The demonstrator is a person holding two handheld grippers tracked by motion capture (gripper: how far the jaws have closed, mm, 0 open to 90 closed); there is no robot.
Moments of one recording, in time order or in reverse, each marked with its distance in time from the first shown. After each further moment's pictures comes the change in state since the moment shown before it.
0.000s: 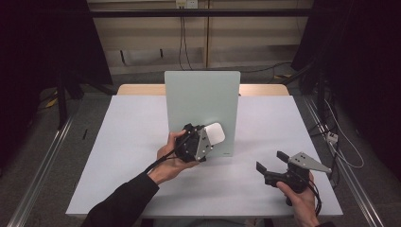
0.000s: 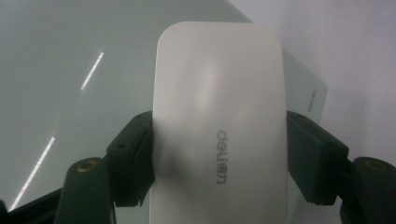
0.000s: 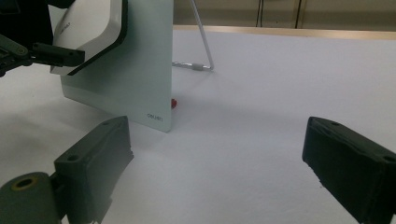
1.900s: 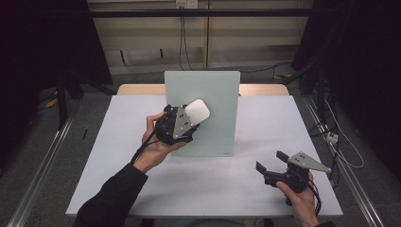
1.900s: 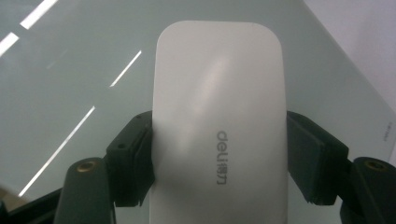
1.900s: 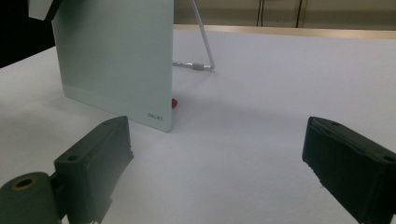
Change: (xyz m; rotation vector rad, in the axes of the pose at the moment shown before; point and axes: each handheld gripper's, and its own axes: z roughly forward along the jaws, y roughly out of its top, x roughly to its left) left arm 0.053 -0.005 -0.031 -0.061 0.125 -0.108; right arm 0.000 0.000 0.001 0.001 0.001 0.001
